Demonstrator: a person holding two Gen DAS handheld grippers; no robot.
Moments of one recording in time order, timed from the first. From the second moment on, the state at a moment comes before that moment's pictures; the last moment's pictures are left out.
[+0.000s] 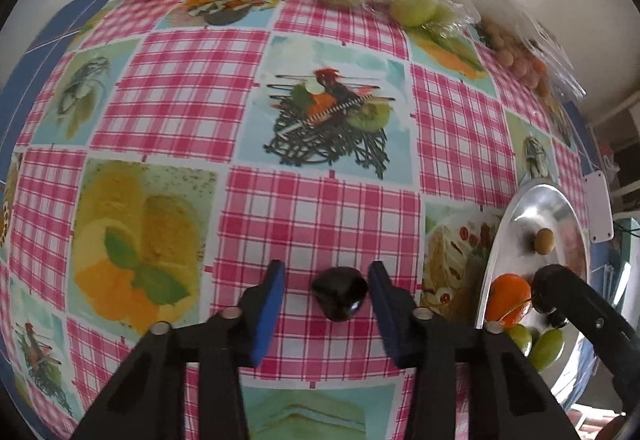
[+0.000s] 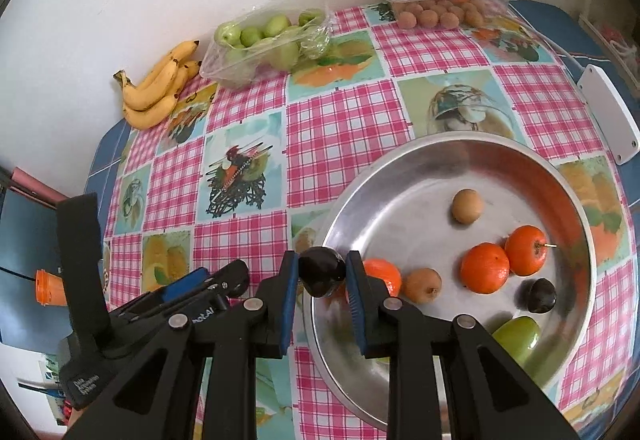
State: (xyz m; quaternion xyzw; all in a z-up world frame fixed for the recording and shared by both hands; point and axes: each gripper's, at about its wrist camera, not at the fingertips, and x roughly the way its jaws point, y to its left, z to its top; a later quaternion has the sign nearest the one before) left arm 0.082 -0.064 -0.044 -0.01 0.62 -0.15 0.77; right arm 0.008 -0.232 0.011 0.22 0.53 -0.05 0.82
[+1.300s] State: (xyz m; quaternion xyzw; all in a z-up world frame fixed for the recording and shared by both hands) left arm 0.020 -0.150 0.003 0.08 0.57 -0.29 0.76; right arm -0.034 -0.316 -0.001 0.29 0.53 -0.15 0.78
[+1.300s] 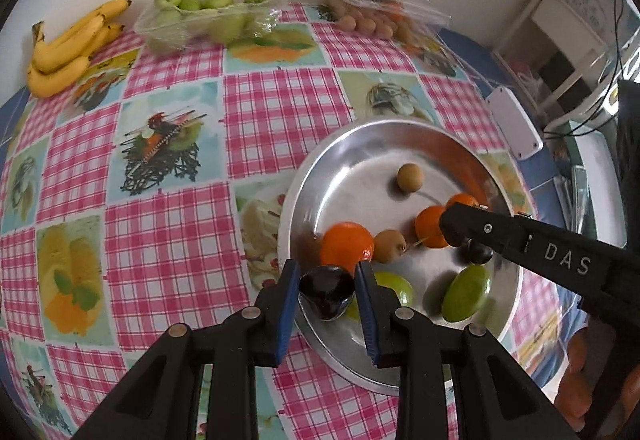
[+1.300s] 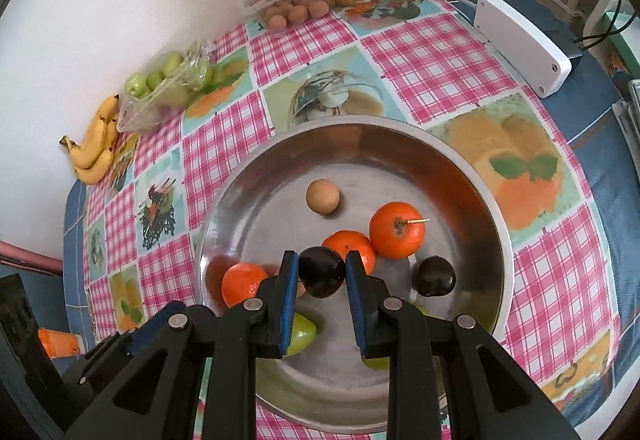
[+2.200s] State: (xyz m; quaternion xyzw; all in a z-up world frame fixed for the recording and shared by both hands) left arm 0.022 -0.151 -0.007 0.08 0.59 -0.28 0.76; right arm -0.027 -0.305 -0.014 0.27 0.56 -0.15 0.77
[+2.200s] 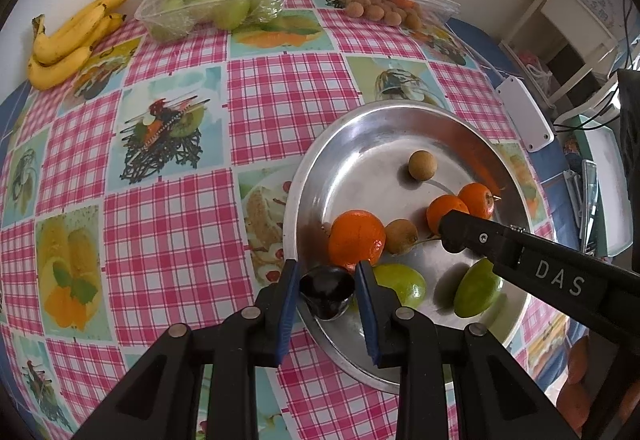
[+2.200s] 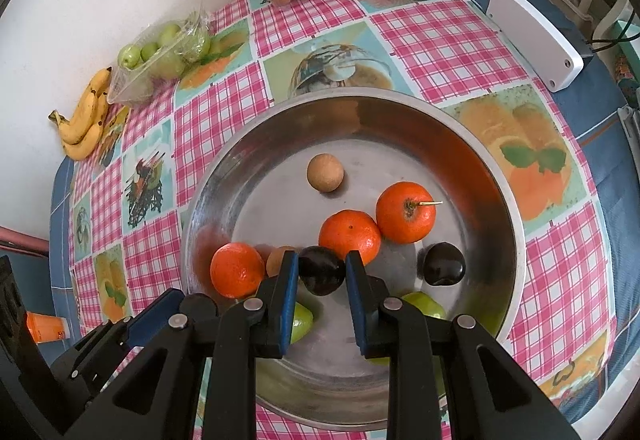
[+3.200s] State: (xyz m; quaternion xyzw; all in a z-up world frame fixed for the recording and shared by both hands) left arm 0.056 -0.095 0.002 0.06 0.56 -0.14 0.81; right arm -0.022 -0.304 -0.014 0.25 0.56 -0.16 0.77
